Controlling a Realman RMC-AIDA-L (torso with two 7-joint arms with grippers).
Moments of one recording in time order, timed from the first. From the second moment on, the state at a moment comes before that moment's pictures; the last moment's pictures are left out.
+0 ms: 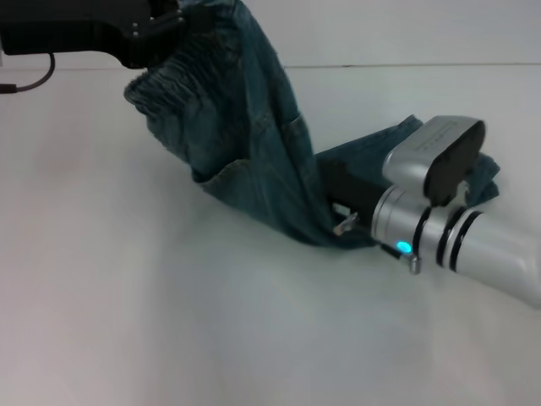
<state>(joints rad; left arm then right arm) -0.71 -2.05 0.62 1.08 1.94 1.71 -1.71 0.85 2.11 -0.55 0.19 -1.51 -0.93 0.64</state>
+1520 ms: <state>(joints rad) -0.76 -2.08 0.80 0.94 1.95 1.68 -1.65 0.64 2.09 0.27 0.06 -2.09 -0.98 0.75</state>
